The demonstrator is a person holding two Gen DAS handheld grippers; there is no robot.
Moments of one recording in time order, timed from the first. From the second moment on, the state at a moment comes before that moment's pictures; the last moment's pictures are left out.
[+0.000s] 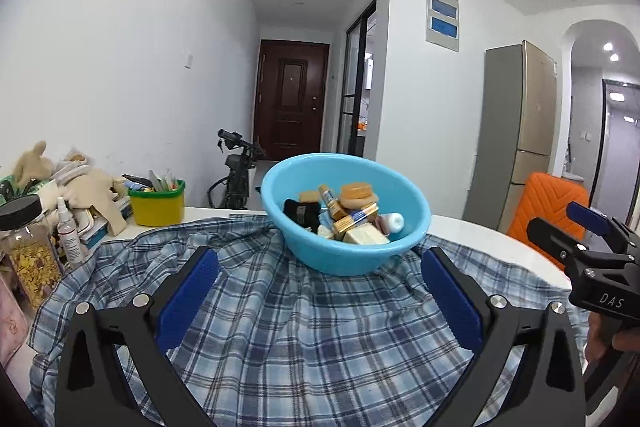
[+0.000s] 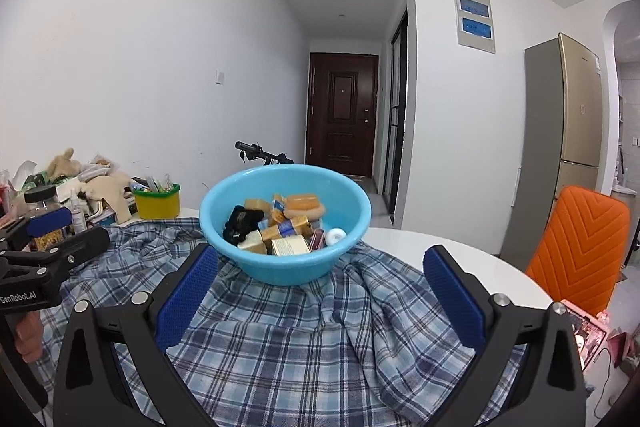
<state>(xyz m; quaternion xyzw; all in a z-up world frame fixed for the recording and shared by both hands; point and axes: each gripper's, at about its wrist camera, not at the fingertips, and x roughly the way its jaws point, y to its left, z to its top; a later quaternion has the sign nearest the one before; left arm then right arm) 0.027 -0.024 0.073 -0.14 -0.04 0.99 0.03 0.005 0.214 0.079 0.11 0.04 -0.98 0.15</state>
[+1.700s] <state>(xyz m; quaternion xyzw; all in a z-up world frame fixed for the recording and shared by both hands) -0.002 0.007 -0.002 -0.15 -0.01 0.99 0.02 -0.029 0.218 -0.006 0.15 0.02 -0.98 0.12</state>
